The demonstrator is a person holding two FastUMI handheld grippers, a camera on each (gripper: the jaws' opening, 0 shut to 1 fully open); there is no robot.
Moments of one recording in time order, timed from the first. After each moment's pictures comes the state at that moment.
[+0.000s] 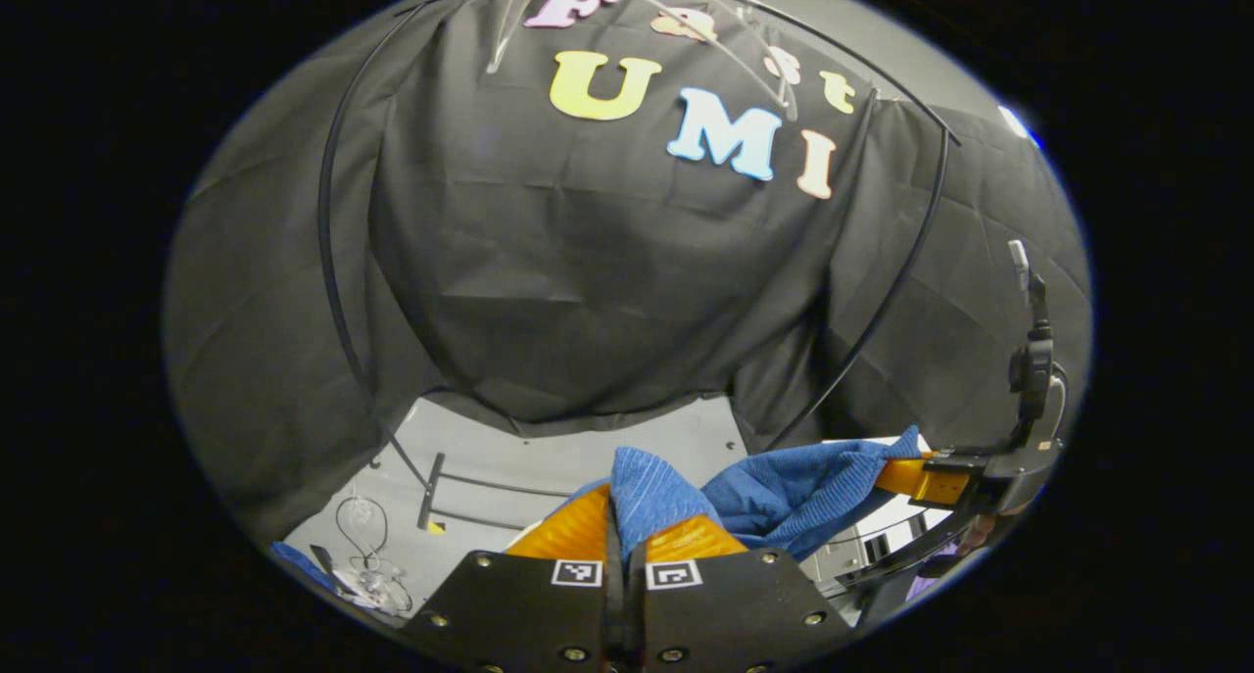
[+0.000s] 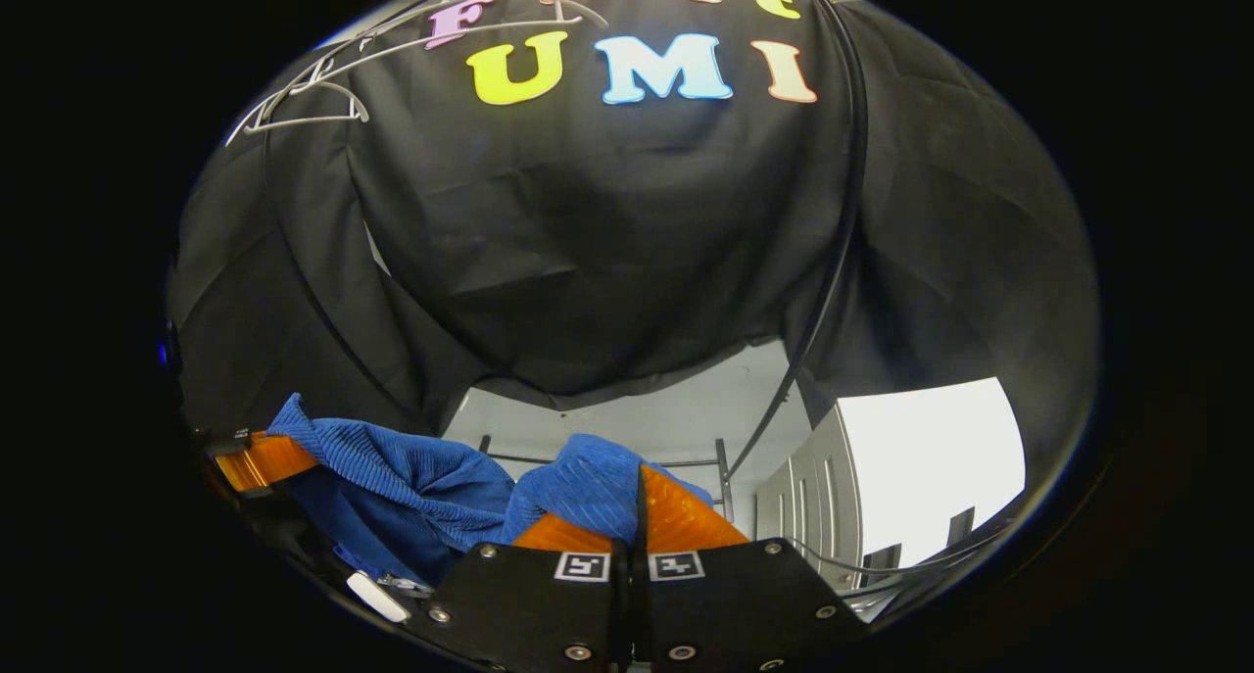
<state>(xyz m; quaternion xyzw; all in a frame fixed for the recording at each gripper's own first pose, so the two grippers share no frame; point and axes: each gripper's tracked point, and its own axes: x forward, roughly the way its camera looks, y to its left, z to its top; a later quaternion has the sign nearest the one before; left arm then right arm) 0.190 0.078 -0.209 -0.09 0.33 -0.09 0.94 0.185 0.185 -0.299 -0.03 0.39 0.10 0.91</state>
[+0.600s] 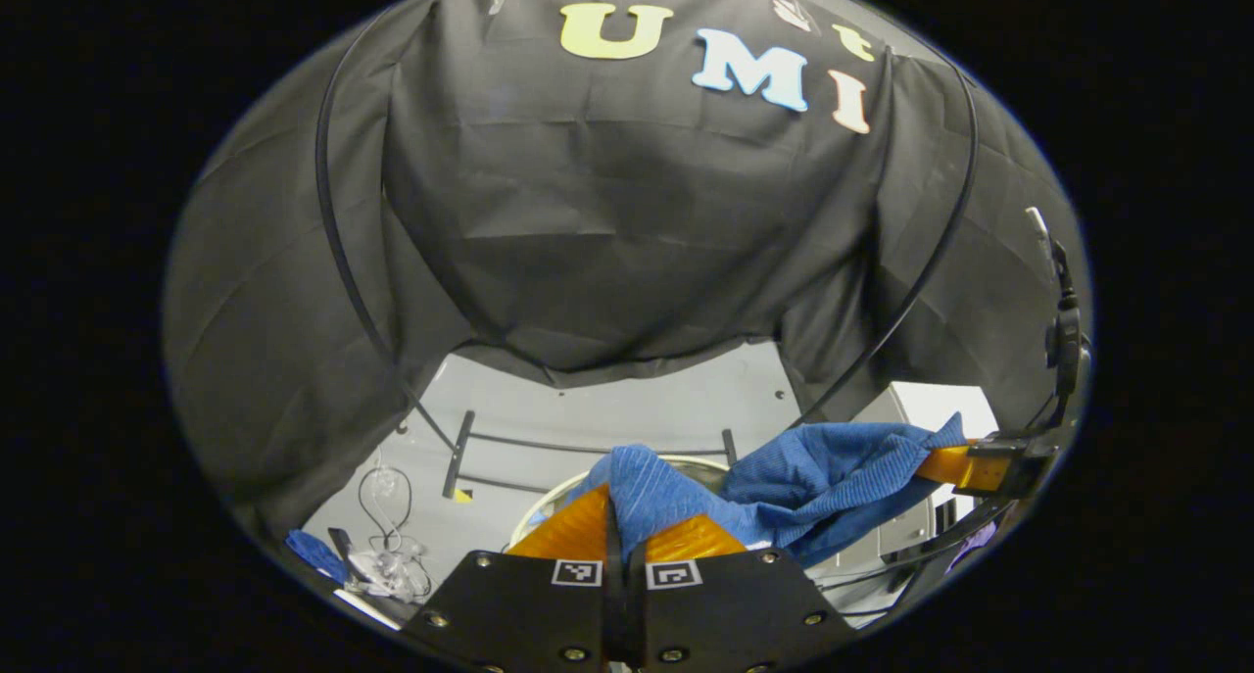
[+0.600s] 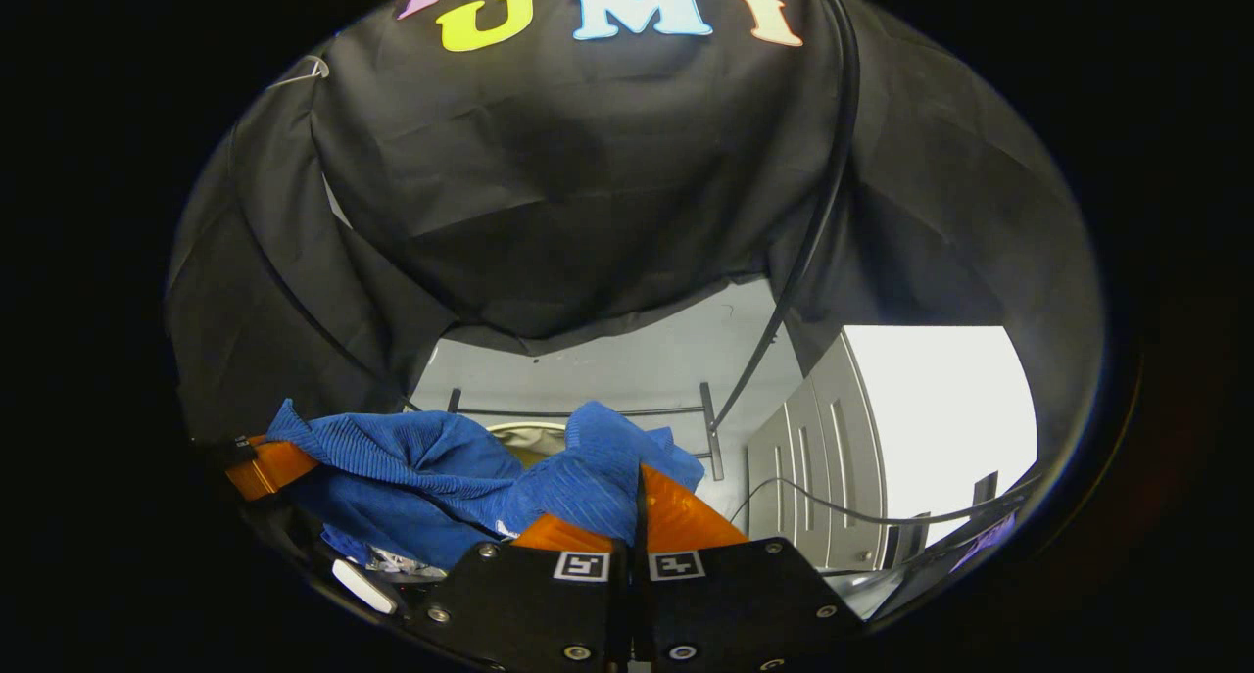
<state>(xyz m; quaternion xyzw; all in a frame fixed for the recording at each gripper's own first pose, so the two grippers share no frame) 0.172 0.088 -0.274 -0.06 0.41 -0.04 0.91 0.175 0.163 -0.385 -0.03 0.47 0.07 0.88</state>
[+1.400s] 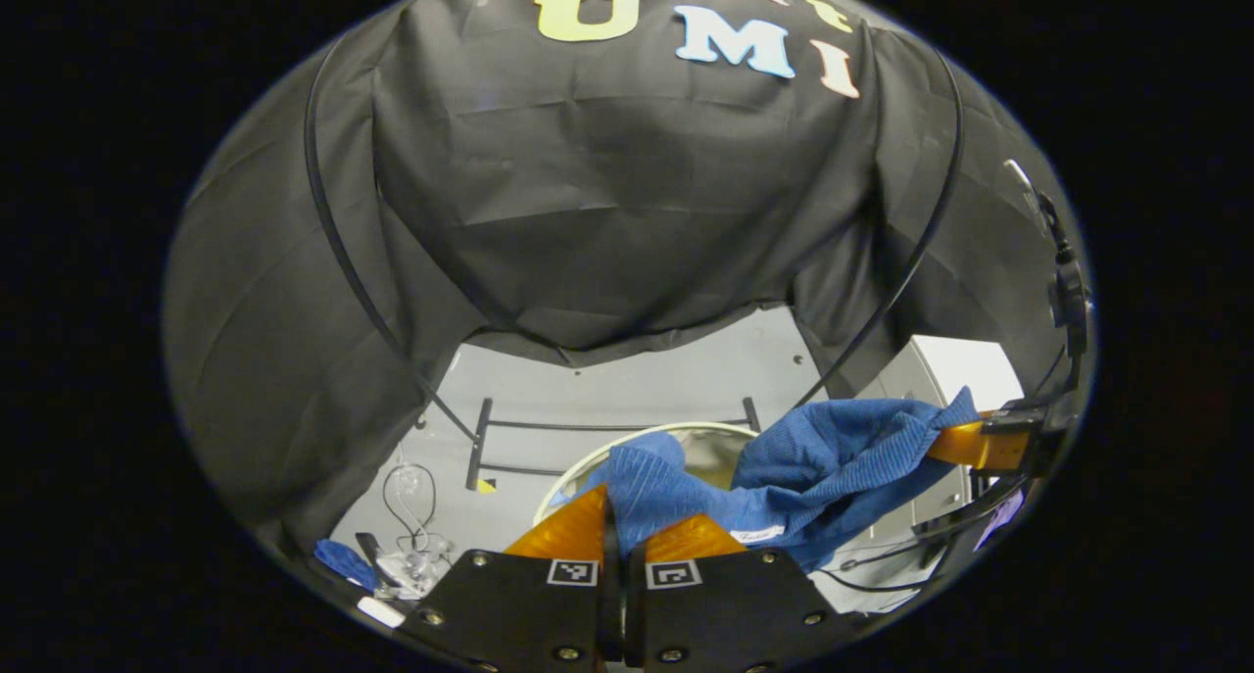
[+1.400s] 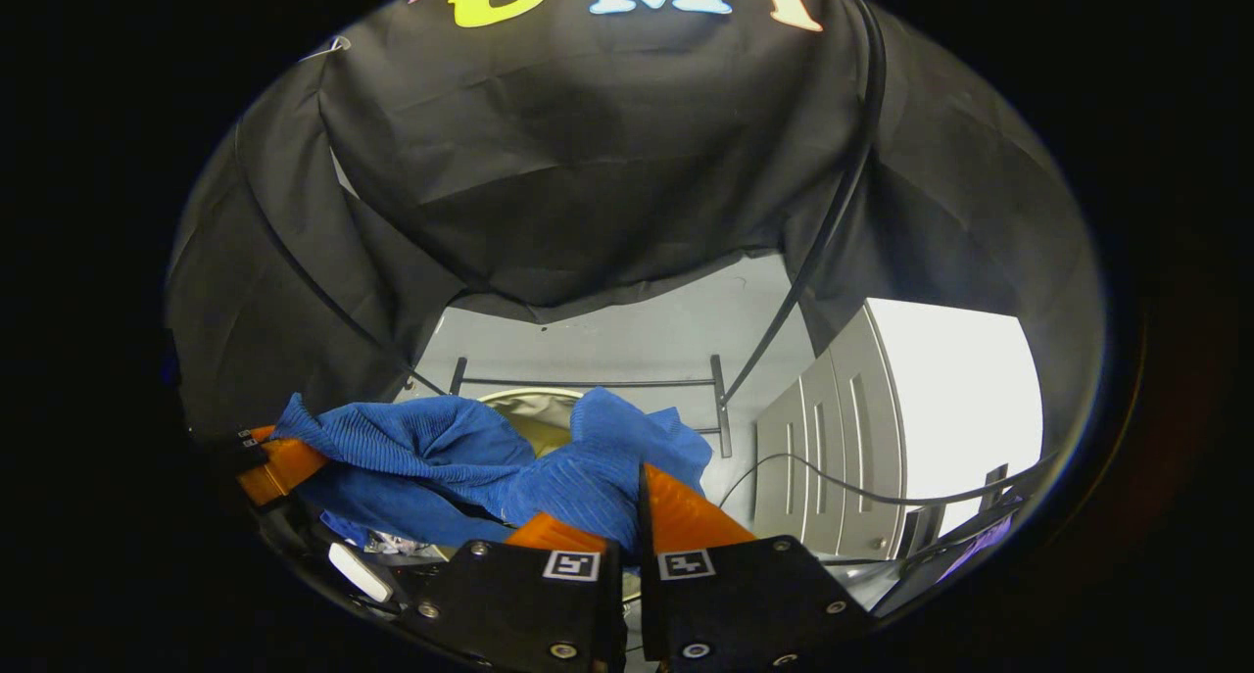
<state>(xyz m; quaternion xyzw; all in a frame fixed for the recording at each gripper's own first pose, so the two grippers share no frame) 0.165 0.093 -0.315 0.01 0.44 -0.05 0.90 0.157 0.174 -0.414 -0.04 0.51 0.09 0.86</state>
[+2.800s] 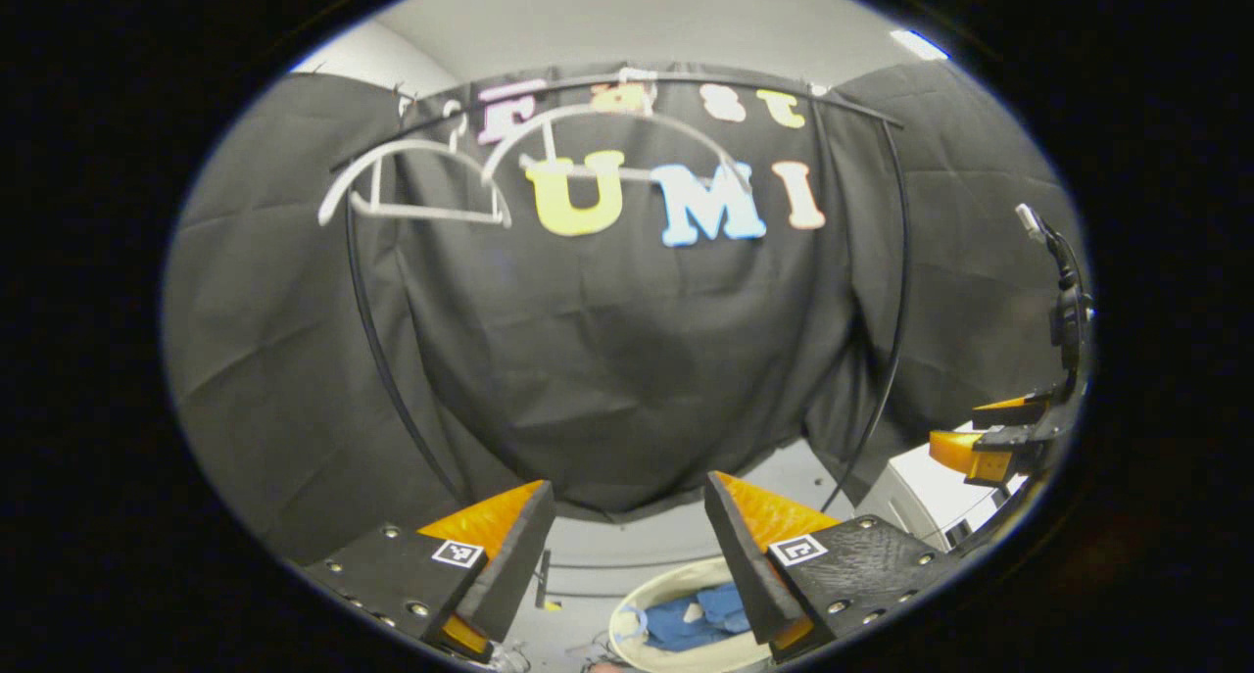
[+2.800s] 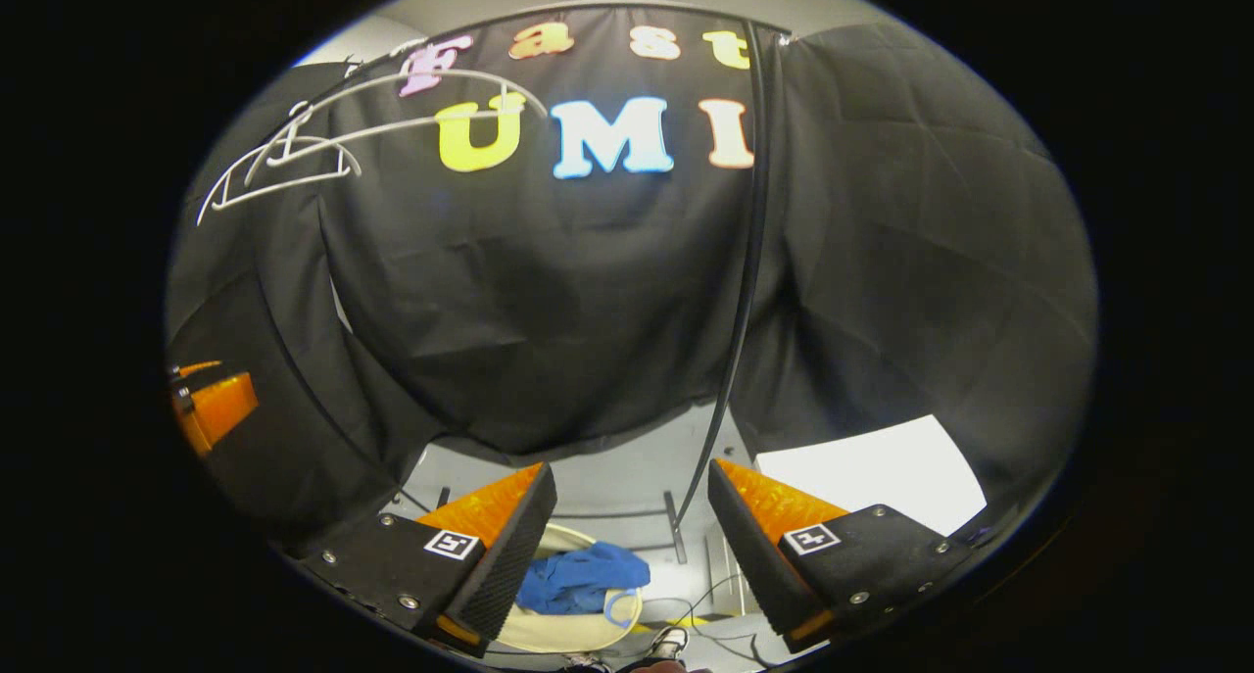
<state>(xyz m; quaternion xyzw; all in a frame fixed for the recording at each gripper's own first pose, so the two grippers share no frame) 0.206 0.087 0.023 0.07 0.15 -0.03 0.99 0.196 0.128 -0.168 -0.04 0.26 0.04 0.96</state>
